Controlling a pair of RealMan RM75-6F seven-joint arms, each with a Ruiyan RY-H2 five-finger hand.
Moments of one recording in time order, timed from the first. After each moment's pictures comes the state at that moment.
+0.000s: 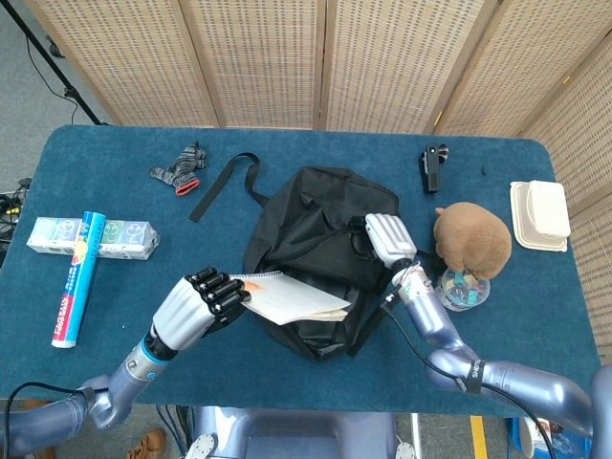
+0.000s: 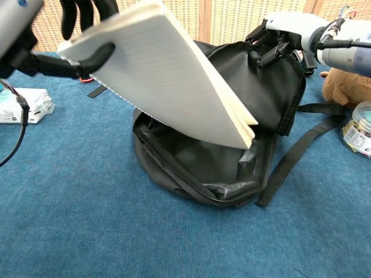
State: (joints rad) left arm -0.60 -1.72 -0.09 -1.16 1.98 1.71 0.02; right arm 0.83 -1.49 0.35 -1.52 -0.83 0.90 -0.16
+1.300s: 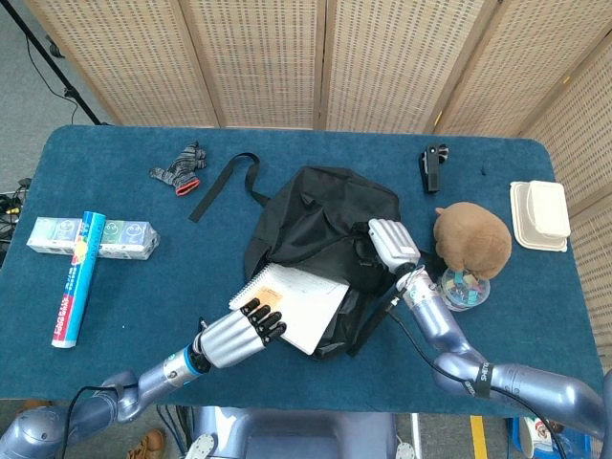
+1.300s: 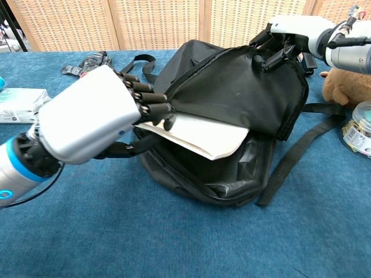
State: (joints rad) left arm -0.67 -1.98 0.04 -0.70 2.04 1.68 0.17; right arm 0.83 -1.44 0.32 -1.58 -0.80 0.89 -0.14
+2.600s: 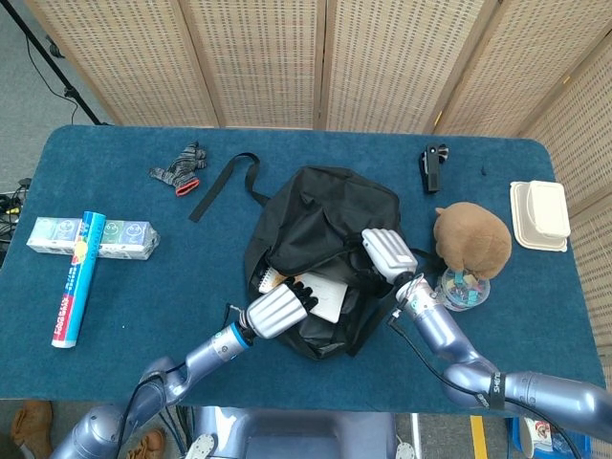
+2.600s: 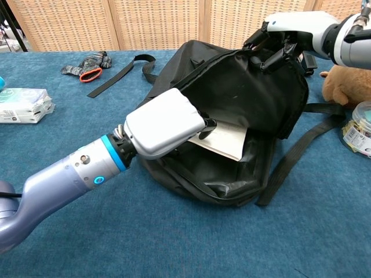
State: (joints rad) left arm -0.84 -2.24 0.02 -0.36 1.84 1.39 0.14; right arm 0.83 -1.36 0.29 -1.71 -0.83 0.87 -0.12
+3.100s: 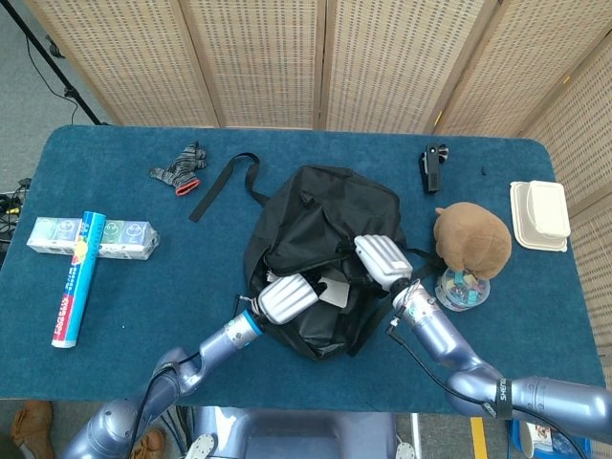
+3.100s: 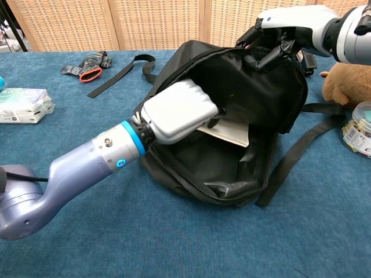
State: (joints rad) left arm -0.94 -2.27 -0.03 -0.33 1.75 1.29 0.14; right arm 0.83 -1.31 0.28 -1.80 -0.86 0.86 -0.12
